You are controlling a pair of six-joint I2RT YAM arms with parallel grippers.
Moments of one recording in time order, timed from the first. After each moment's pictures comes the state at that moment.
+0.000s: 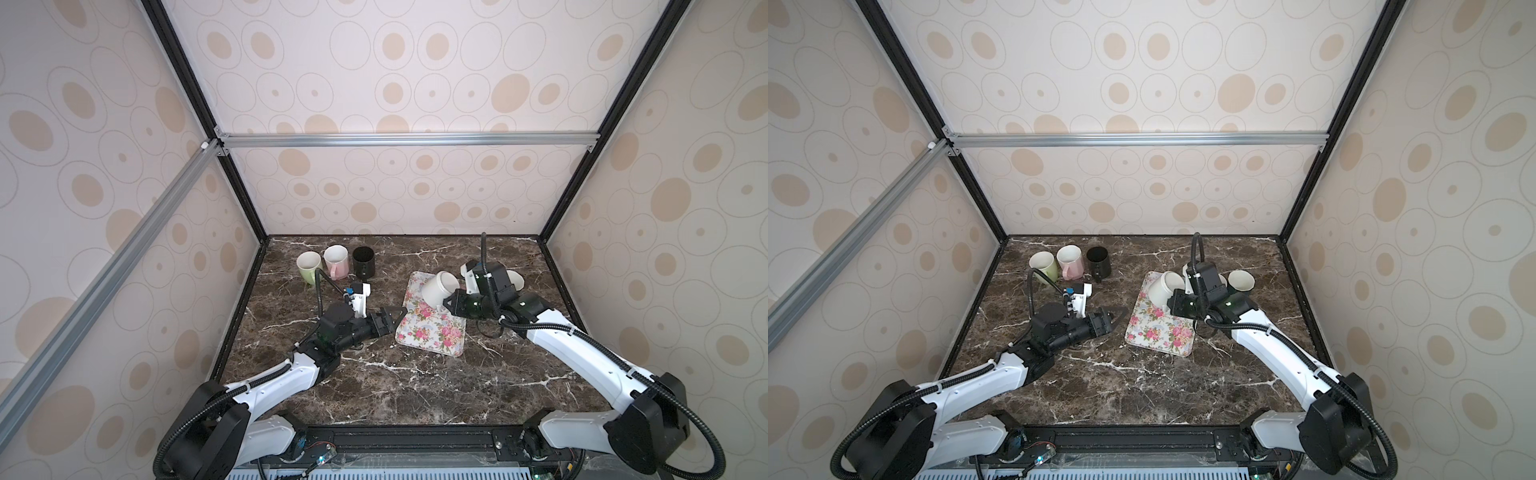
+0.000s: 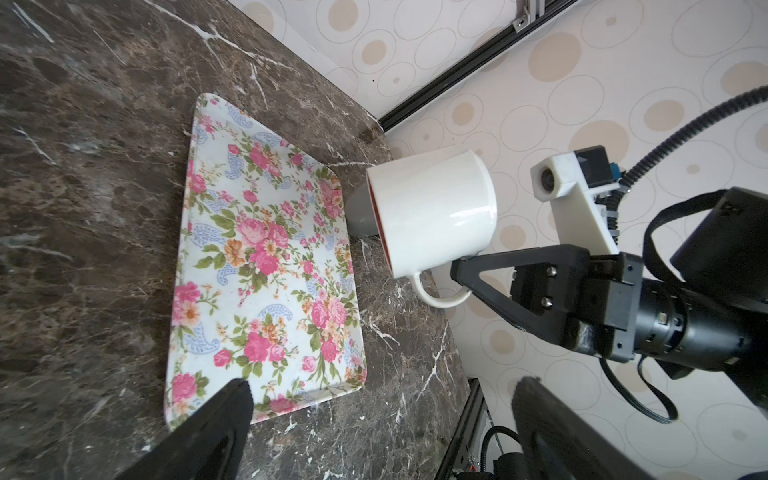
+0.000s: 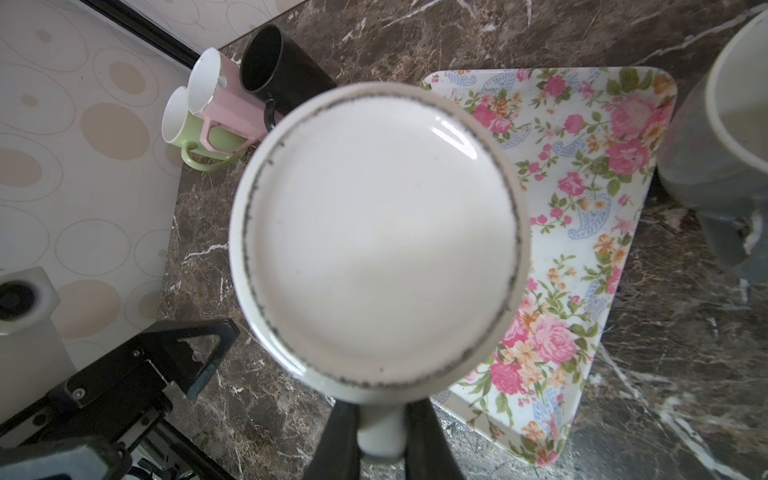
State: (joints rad) left arm -0.61 1.21 0.49 0.48 0.35 -0.94; right arm 0.51 1.28 1.05 -0.52 -0.16 0.63
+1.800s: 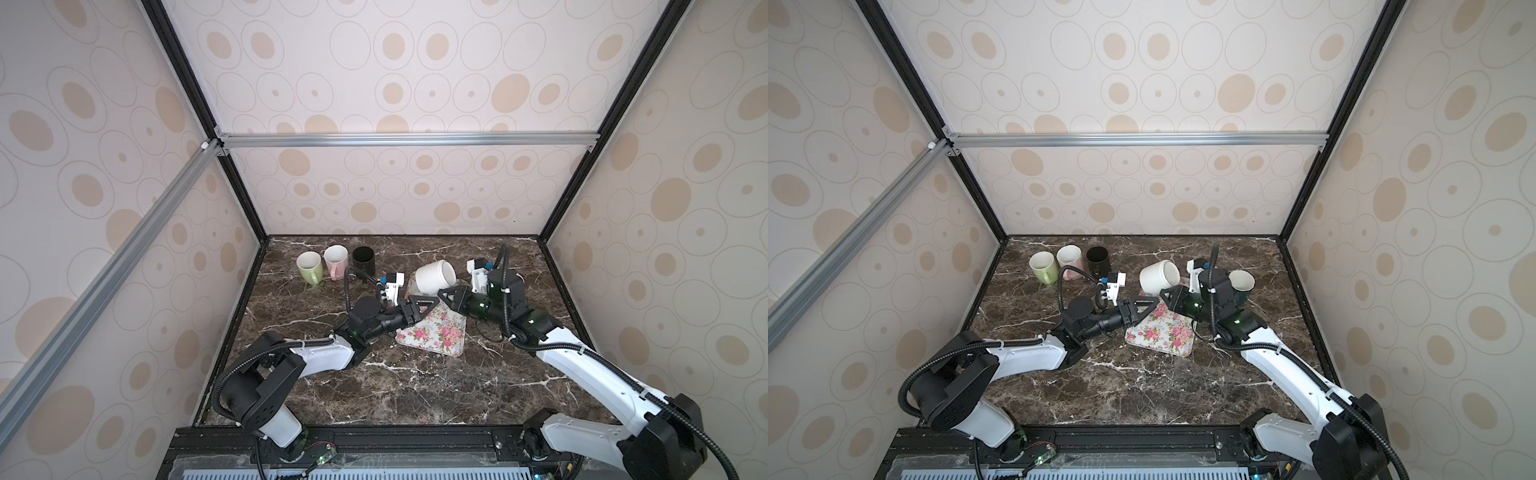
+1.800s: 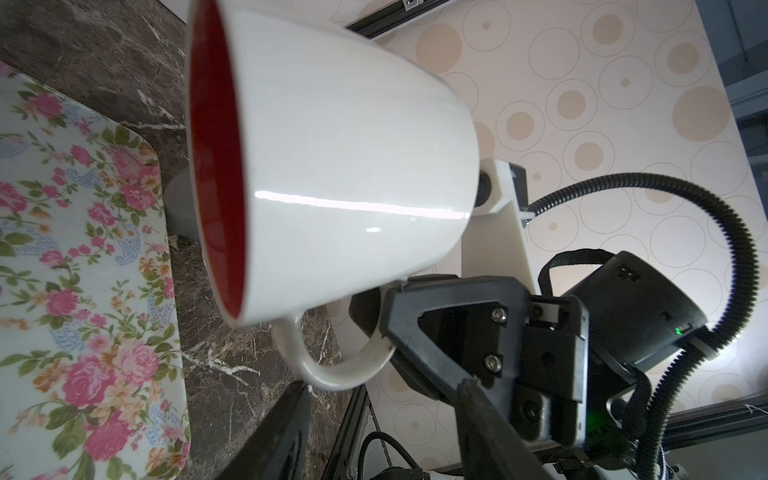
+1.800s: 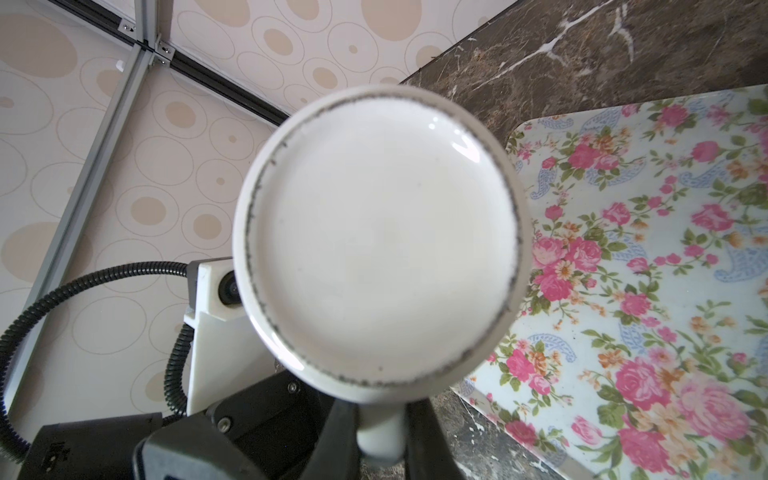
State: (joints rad) left arm -0.74 1.58 0.68 0.95 0.44 -1.24; right arm 0.50 1.16 0.88 -0.17 -0.28 0.83
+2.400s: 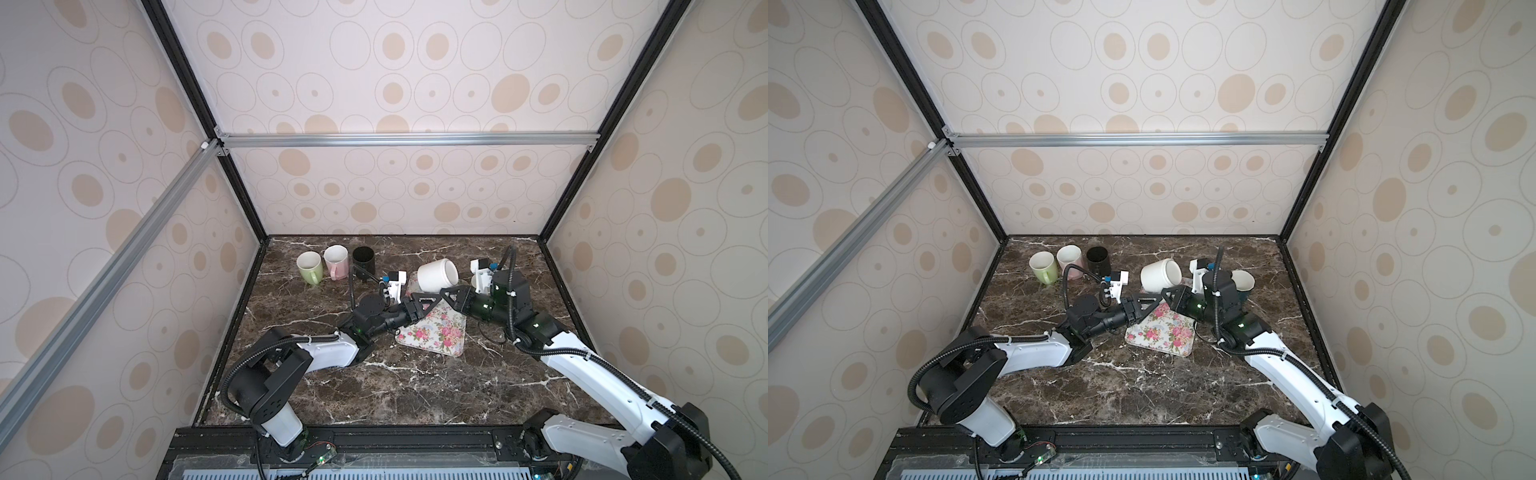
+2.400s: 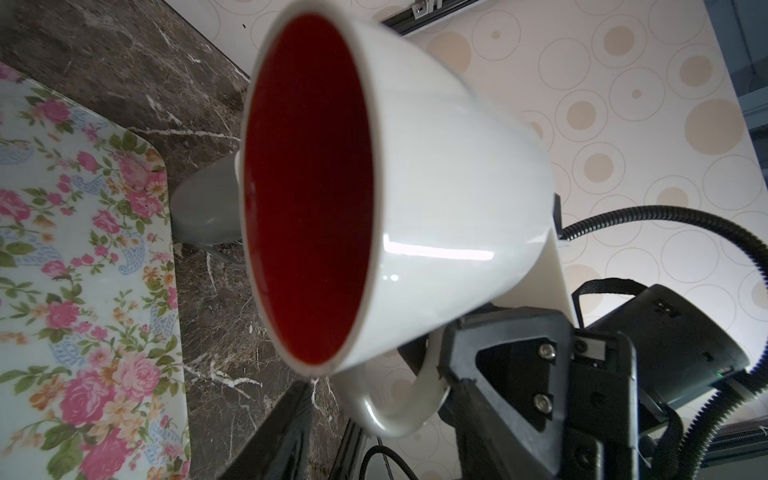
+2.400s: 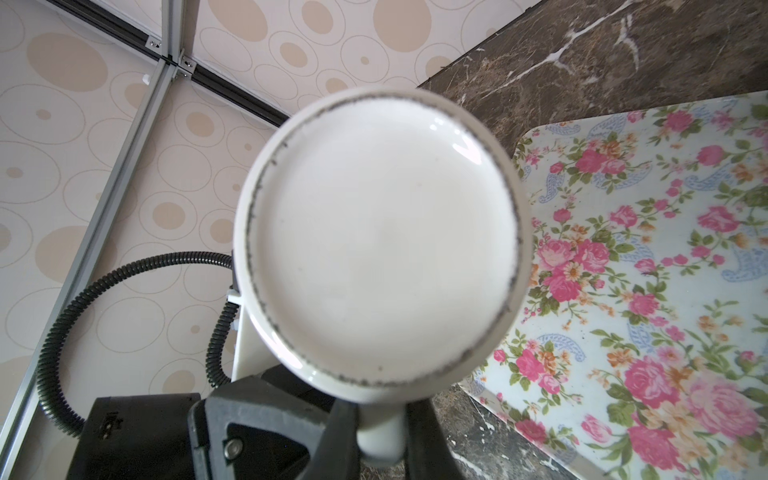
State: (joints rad) left arm -0.74 1.64 0.73 0.95 0.42 -1.25; right arm 0.50 1.11 0.87 -0.18 -0.28 0.84
